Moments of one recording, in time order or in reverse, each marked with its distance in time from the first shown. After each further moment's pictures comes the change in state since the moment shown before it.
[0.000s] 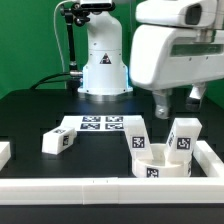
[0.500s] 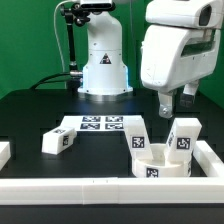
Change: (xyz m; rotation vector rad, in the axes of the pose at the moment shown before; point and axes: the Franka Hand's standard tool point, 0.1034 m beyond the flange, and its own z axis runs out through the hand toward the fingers) arm -0.008 0.007 0.001 -0.010 -0.030 -0.245
